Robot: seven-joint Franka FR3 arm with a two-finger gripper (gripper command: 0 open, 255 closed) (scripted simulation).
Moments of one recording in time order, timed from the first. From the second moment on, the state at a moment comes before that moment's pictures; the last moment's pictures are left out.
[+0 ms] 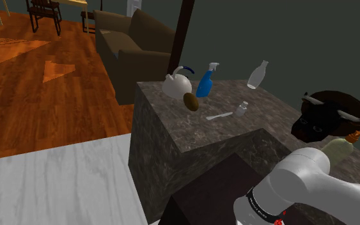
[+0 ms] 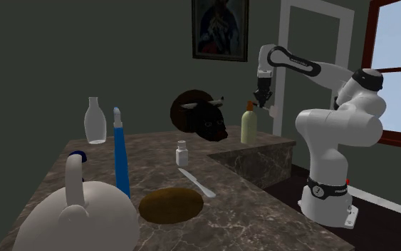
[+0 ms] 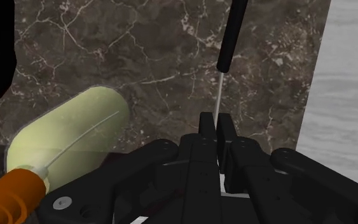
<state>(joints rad) -0.09 -1.36 -1.04 -1.87 -1.21 1.21 -2.65</state>
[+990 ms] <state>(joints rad) -0.15 -1.46 -1.14 -2.02 -1.31 1.30 -2.62</state>
